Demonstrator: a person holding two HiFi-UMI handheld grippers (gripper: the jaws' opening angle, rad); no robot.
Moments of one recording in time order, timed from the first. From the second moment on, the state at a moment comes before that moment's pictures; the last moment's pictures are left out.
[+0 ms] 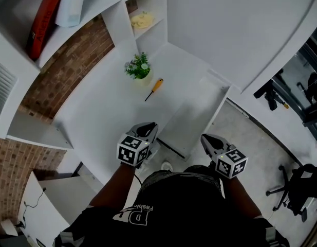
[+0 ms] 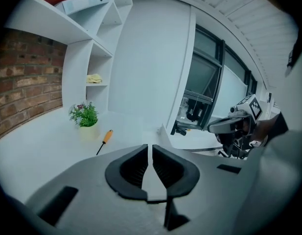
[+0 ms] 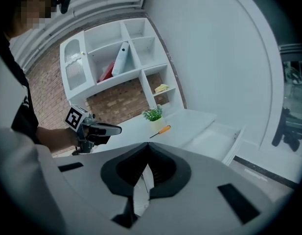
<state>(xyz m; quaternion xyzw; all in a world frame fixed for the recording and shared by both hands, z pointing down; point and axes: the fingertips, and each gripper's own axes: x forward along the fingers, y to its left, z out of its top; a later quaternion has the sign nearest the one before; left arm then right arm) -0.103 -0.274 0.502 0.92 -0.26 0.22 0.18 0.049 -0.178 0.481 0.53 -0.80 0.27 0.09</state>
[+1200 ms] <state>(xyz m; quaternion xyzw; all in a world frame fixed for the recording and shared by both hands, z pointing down) -0.064 -0.467 0.629 0.86 -0.32 0.37 0.14 0.107 -0.228 0.538 0.51 -0.77 0.37 0.09</state>
